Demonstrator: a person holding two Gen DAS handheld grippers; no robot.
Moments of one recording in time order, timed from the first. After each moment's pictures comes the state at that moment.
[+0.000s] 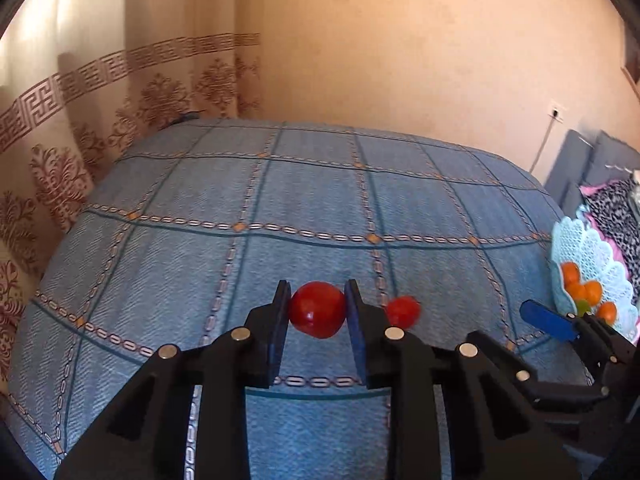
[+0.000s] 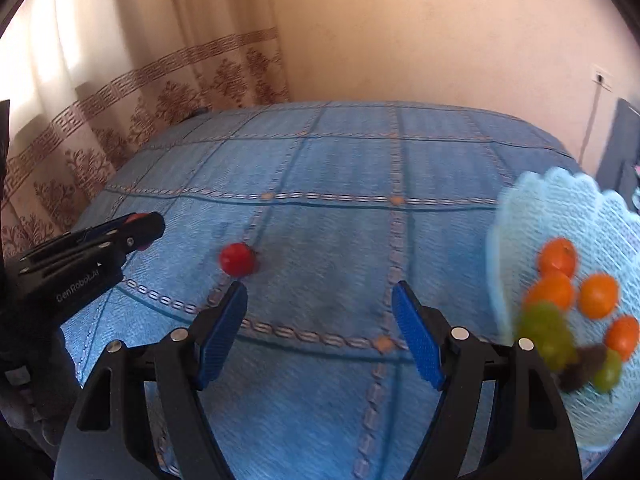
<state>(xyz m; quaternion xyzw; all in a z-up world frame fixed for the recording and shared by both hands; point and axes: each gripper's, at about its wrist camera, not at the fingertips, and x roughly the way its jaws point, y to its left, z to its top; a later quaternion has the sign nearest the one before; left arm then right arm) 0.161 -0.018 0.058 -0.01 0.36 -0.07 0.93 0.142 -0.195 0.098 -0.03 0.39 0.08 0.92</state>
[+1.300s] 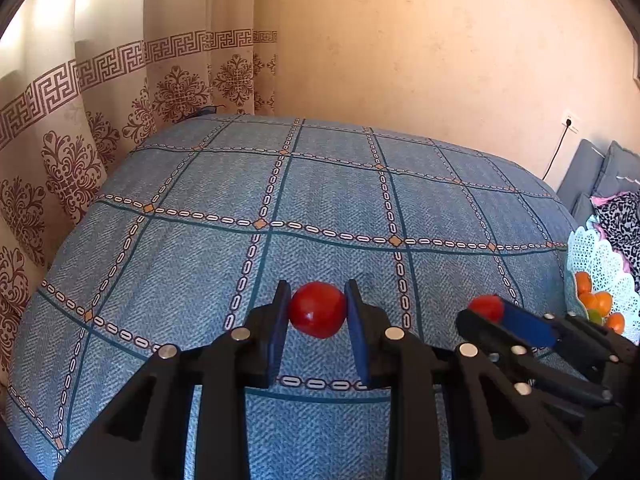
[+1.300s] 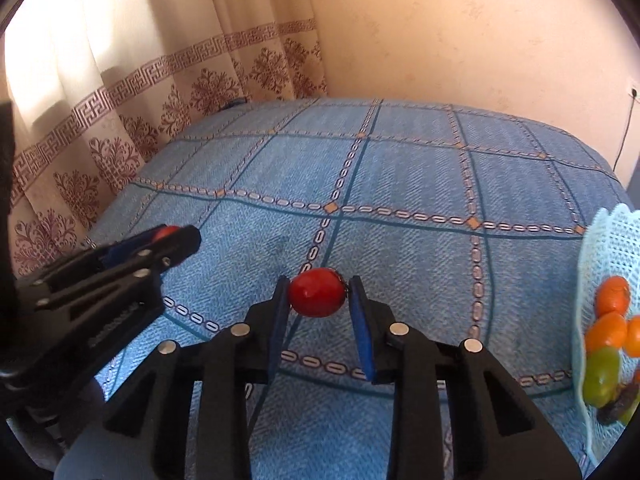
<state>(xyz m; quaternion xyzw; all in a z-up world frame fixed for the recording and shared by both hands) 0.166 -0.007 0.052 -0.02 0.37 -0.06 0.93 0.156 -0.164 0.101 -0.02 0.39 0.12 0.91</state>
